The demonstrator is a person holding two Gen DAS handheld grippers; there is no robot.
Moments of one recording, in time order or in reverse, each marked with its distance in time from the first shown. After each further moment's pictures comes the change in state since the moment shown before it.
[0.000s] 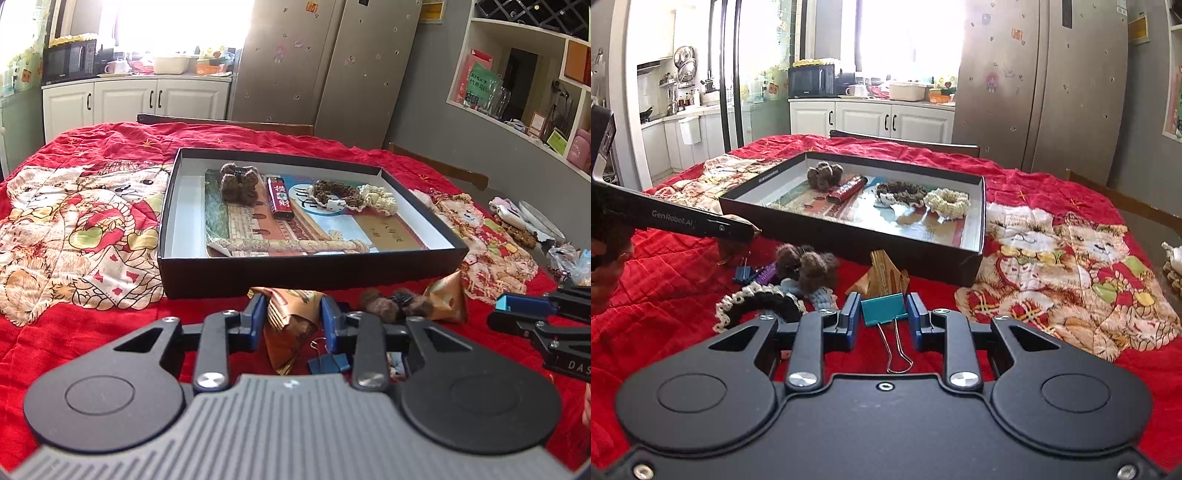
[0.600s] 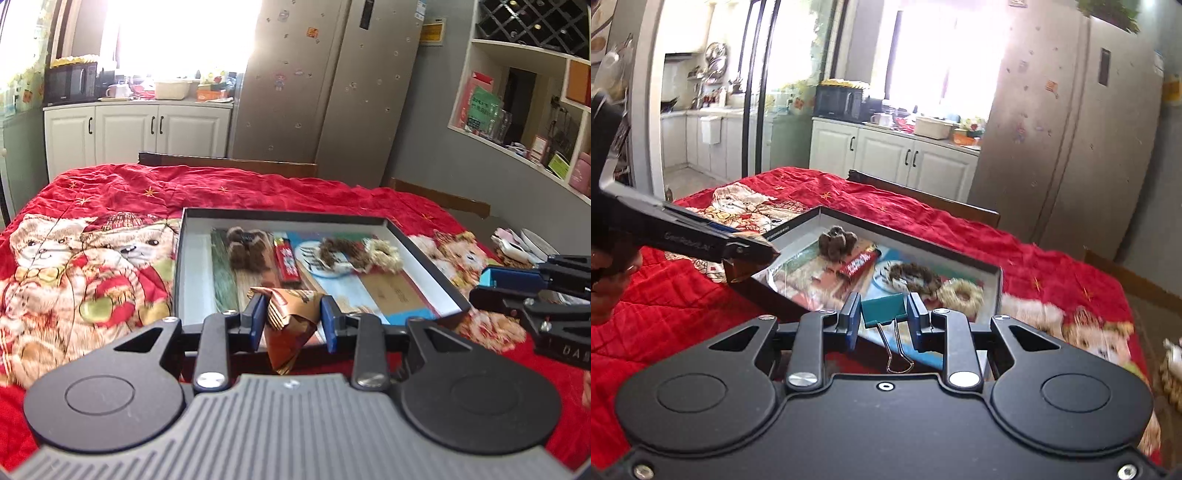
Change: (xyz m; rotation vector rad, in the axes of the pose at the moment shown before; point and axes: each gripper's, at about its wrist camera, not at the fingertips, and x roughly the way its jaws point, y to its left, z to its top) left arm 0.004 0.009 0.059 0.002 -0.065 0.012; right arm 0.020 0.019 0.084 -0.158 -0.080 0.016
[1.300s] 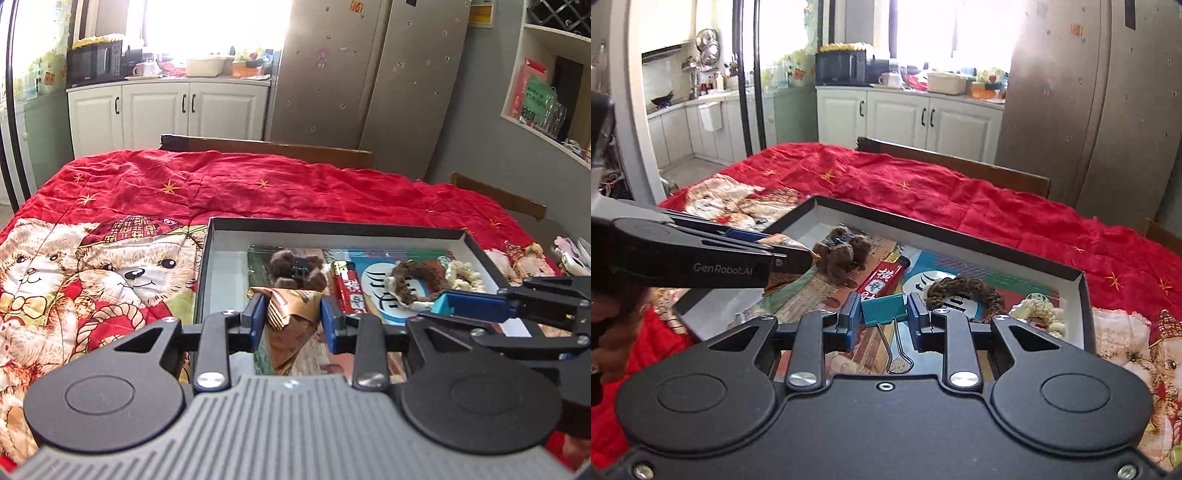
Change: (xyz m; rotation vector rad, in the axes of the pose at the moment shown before) left arm 0.092 0.029 0.035 -0.032 0.079 0.122; right arm 0.160 -0.001 0.035 0.108 0.139 0.082
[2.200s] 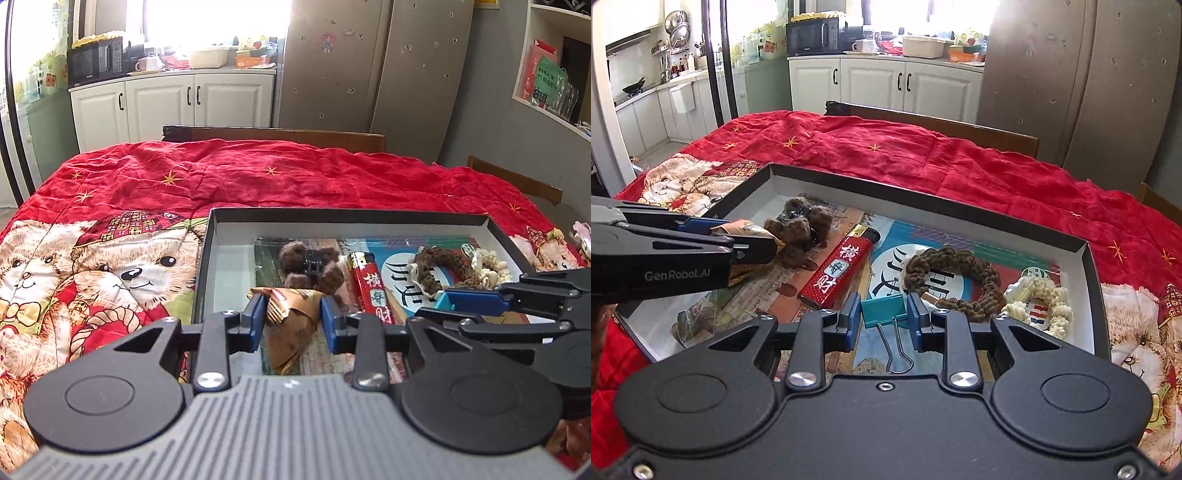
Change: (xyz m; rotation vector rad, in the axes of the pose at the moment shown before) left arm 0.024 -0.002 0.001 0.034 0.033 0.047; right arm 0.044 -0.015 -0.001 0.054 0.109 -0.053
